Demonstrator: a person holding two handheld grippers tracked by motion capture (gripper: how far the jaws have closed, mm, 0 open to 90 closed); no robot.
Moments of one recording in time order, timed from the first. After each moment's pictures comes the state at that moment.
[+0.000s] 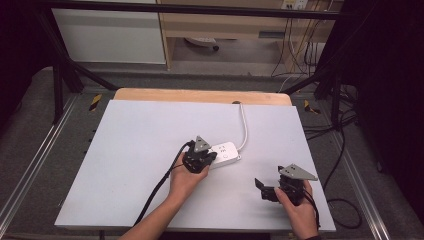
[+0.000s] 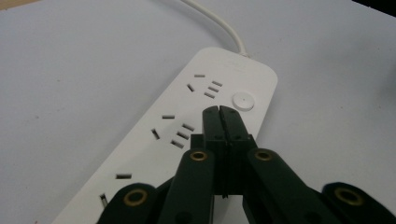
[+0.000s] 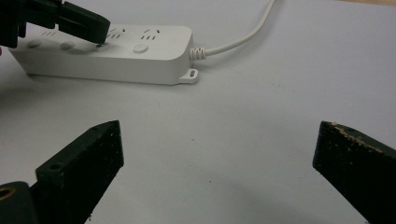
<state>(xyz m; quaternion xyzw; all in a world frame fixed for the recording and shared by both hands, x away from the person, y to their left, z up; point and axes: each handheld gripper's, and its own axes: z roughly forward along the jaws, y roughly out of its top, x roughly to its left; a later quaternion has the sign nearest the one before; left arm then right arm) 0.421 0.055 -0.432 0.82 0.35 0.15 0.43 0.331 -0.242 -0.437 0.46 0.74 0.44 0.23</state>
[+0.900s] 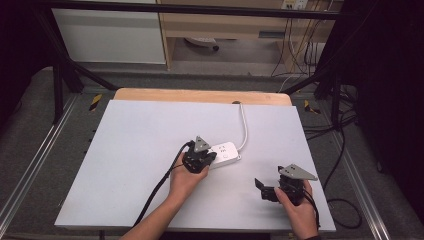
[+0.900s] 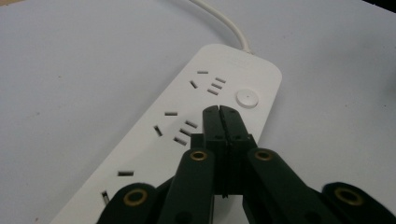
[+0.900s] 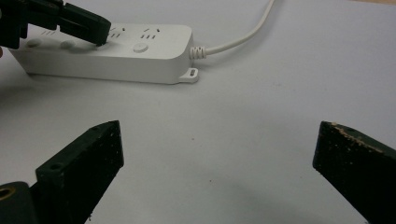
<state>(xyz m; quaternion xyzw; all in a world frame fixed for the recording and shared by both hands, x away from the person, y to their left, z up) 0.422 0.055 -0.434 0.82 0.35 0.15 0.43 0.331 -0.242 -0.437 0.46 0.74 0.44 0.23</state>
